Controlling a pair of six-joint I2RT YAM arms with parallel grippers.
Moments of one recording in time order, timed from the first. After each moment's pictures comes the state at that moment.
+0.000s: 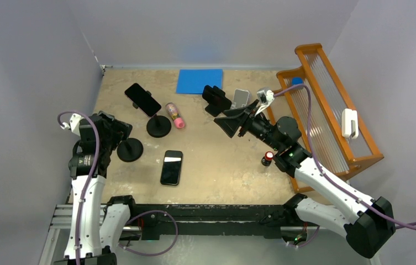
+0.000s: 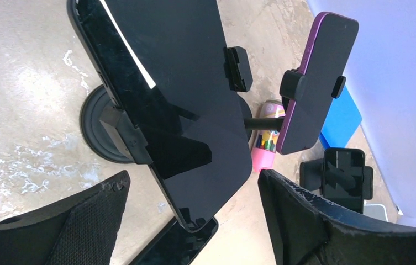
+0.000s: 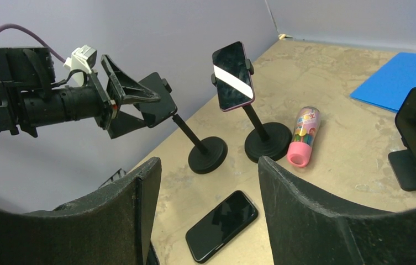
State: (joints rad) left arm 0.12 0.74 0.90 -0.77 -0.19 -0.88; right arm 0.63 0.99 0.71 0.42 -0.31 0.56
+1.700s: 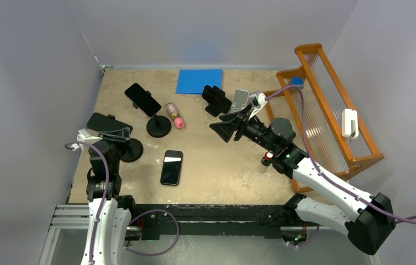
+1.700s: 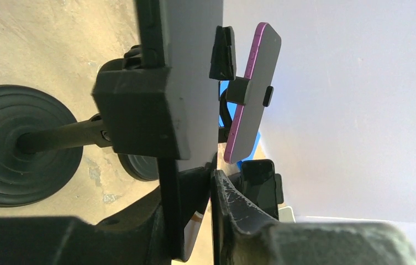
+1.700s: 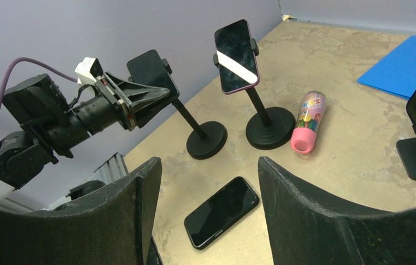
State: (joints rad) left arm 0.12 0.44 0.42 -0.22 -0.09 -1.10; right arm 0.69 1.00 0.71 0.38 -0.28 0.51
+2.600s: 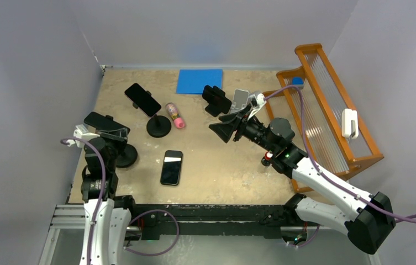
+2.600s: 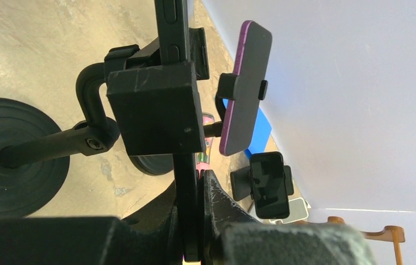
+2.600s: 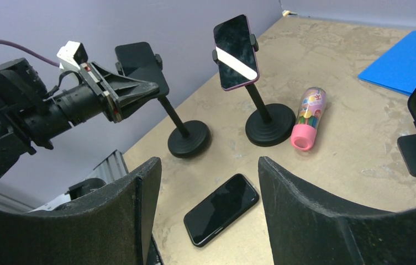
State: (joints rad) left arm 0.12 0.44 0.53 -0.35 -0.09 -1.02; right arm 0.69 1.01 0.71 0.37 -0.28 0.51
